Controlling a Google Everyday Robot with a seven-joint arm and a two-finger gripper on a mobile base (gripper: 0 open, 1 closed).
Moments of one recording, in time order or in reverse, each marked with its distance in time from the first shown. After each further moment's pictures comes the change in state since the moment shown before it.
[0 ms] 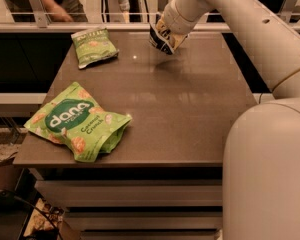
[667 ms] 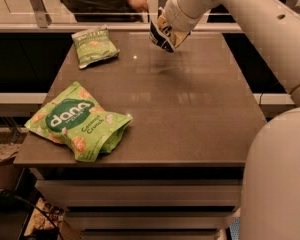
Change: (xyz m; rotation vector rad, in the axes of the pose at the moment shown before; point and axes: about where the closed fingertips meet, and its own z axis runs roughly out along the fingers) arm -0.012 -0.004 -0.028 0.023 0.031 0.024
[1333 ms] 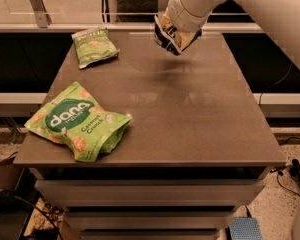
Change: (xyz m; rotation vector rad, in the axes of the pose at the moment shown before) arm -0.032 0.015 -0.048 -0.059 0.075 0.053
